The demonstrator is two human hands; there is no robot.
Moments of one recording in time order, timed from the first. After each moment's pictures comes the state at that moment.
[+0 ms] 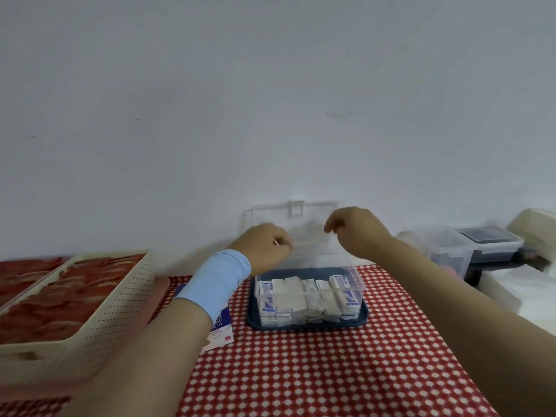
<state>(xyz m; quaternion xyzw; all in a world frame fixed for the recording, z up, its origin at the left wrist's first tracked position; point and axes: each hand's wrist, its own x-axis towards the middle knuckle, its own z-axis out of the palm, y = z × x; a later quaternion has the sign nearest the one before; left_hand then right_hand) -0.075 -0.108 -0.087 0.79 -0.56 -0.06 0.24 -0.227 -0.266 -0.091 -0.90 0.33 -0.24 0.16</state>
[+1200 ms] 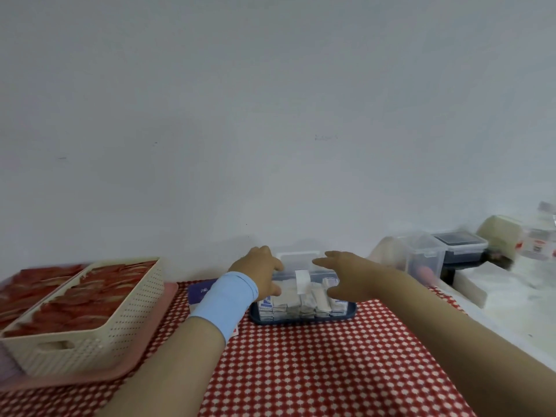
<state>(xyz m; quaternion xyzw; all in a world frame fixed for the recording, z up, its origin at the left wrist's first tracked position) -0.098 -0.070 -0.106 0.82 -0.57 0.01 0.02 -0.276 -0.214 -0.120 -0.96 0.27 0.00 0.09</state>
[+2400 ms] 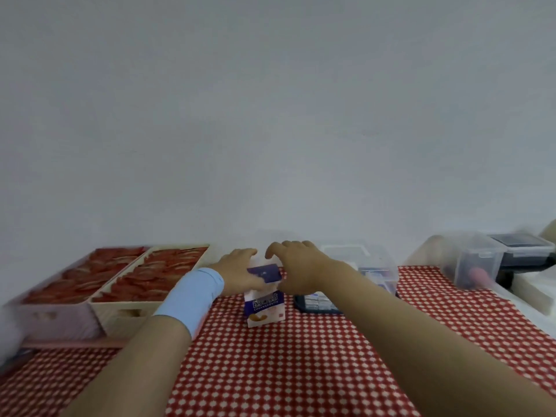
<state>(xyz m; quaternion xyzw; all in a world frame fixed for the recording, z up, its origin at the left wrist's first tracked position) -0.023 0.040 -0.102 0.88 -0.44 -0.12 0.13 -0.145 -0.094 -0.107 -0.99 0.12 -0.07 0.03</state>
